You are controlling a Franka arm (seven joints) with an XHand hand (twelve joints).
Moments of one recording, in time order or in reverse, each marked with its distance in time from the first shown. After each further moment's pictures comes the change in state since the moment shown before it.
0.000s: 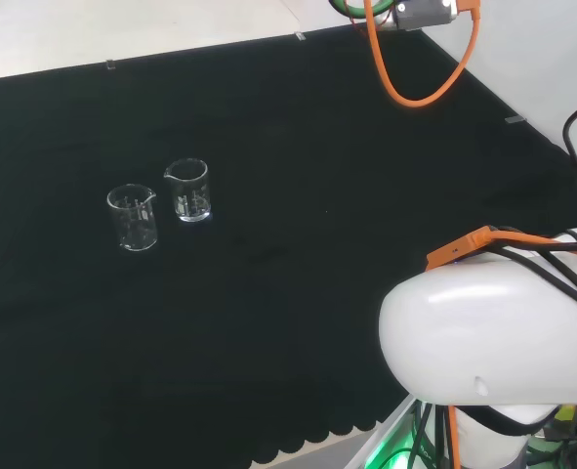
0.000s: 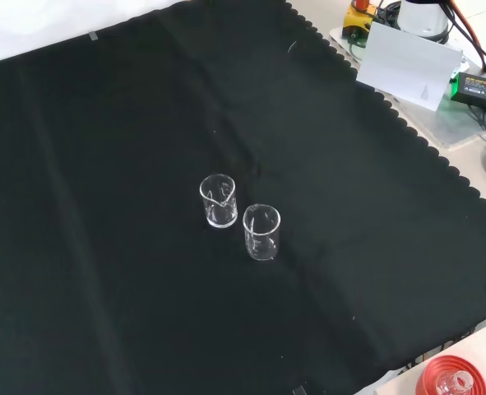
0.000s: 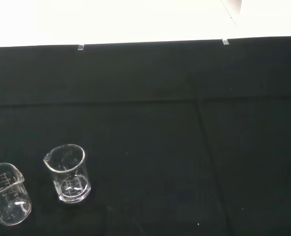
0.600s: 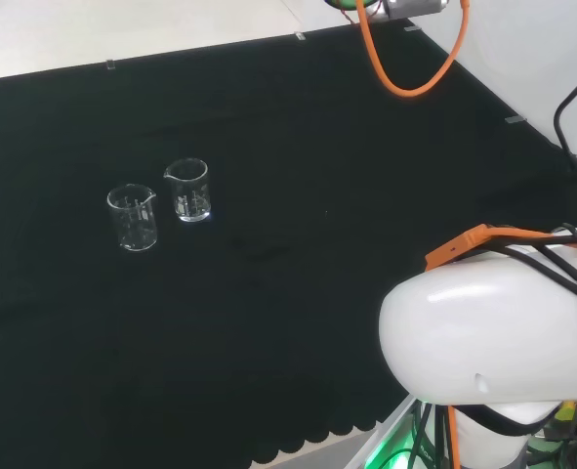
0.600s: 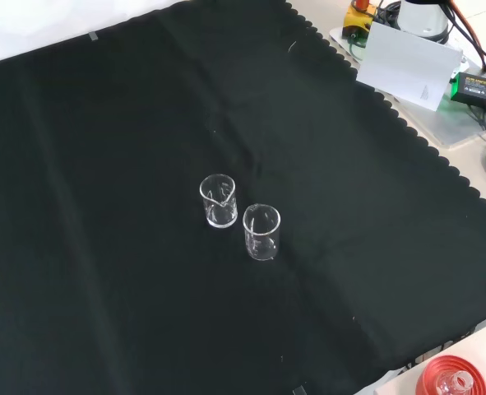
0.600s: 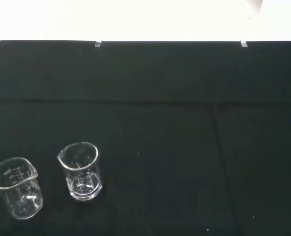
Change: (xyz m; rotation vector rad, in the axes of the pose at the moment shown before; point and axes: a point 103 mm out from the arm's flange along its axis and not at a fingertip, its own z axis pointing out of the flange) arm 0.011 0.007 -0.006 0.005 -0.014 -0.059
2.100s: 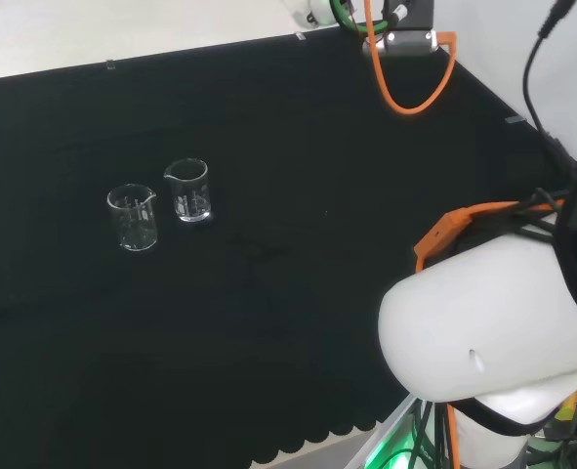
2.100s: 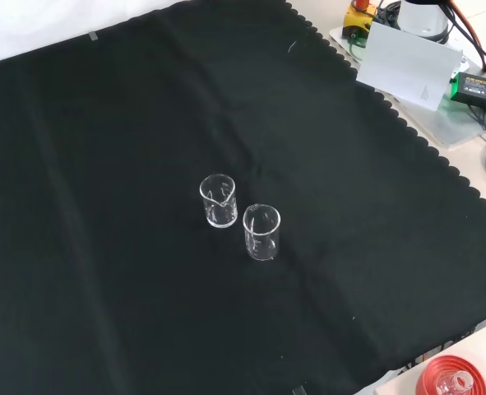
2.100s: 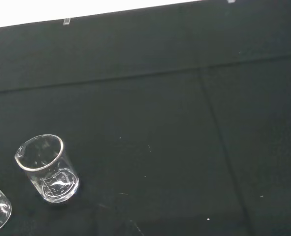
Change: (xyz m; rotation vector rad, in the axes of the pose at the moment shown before) arm -0.047 0.075 0.091 0.079 0.112 0.075
